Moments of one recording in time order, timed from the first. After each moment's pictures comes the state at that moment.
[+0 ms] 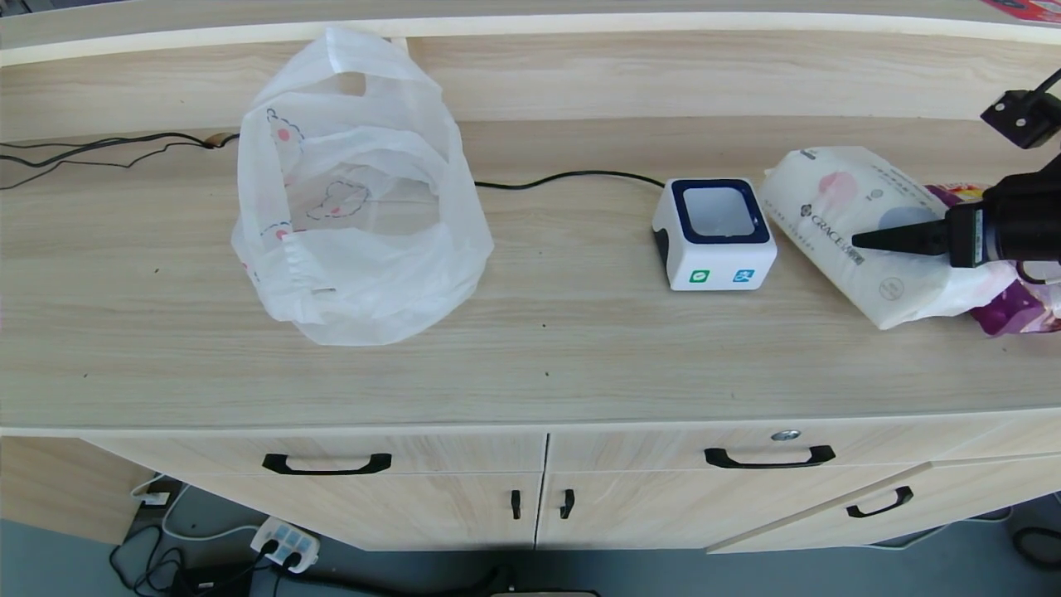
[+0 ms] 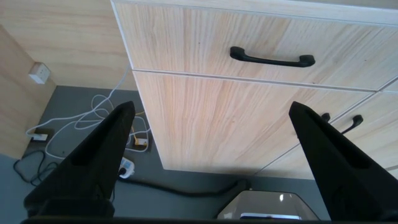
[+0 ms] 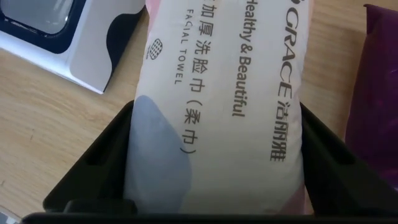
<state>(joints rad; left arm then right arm) 0.00 0.00 0.00 0.00 0.00 -0.02 -0.17 1.65 -1.43 0.21 0.53 -0.30</state>
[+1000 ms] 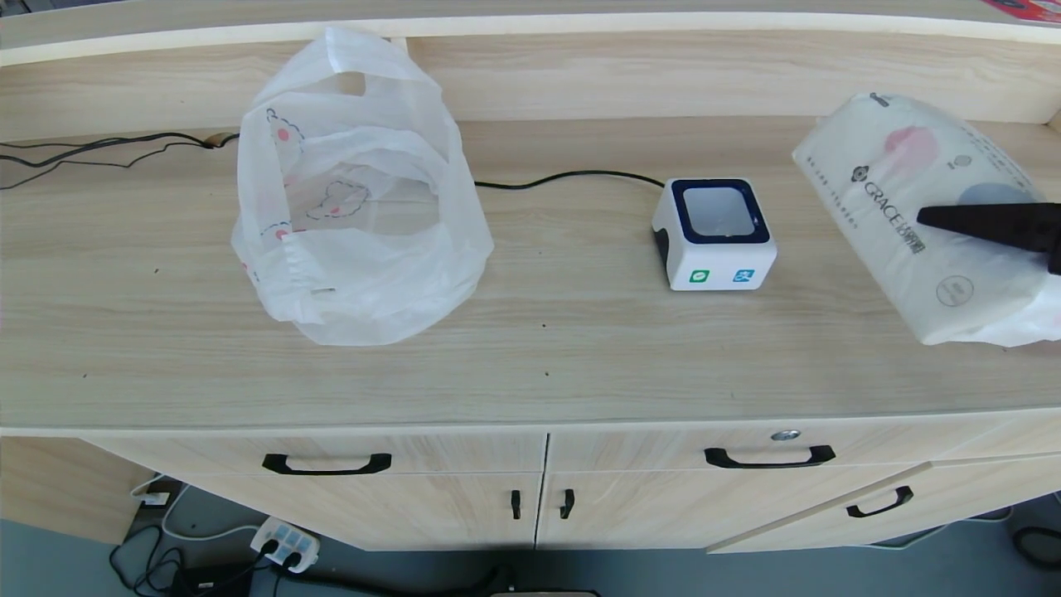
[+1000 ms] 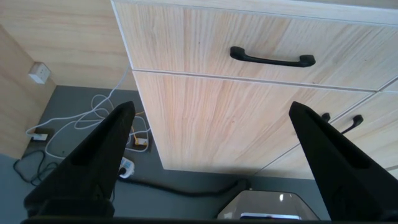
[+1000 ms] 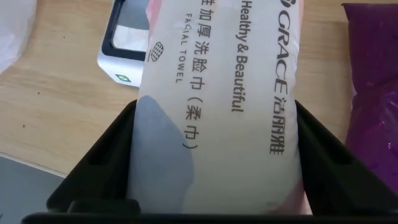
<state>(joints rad) 0.00 0.00 0.00 0.00 0.00 -0.02 -0.02 1.25 -1.08 0.00 0.35 0.03</state>
